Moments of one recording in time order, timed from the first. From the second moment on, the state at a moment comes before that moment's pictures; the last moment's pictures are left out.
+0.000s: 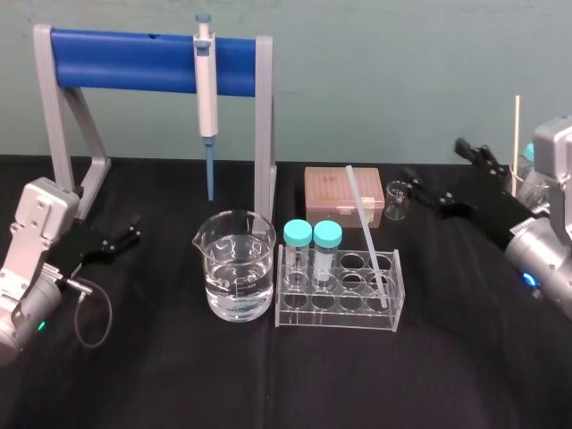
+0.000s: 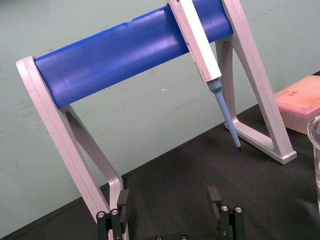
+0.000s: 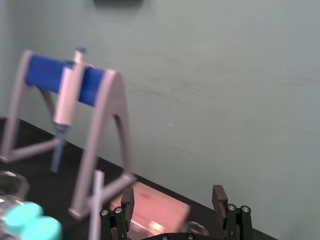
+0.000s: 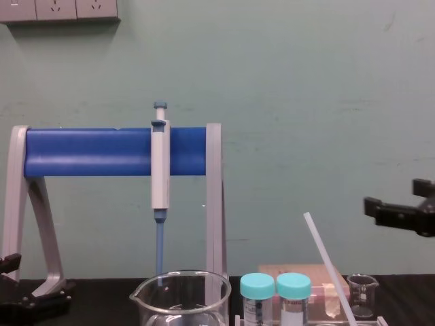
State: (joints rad) left arm -0.20 0.60 0.45 -1.41 -0.25 -0.12 0.03; right arm 0.24 0.56 -0.36 -1.54 0.42 -0.05 0.19
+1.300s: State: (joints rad) left arm -0.20 0.60 0.45 -1.41 -0.25 -0.12 0.03; right arm 0.34 0.44 -0.40 -1.43 0.43 0.16 0.39
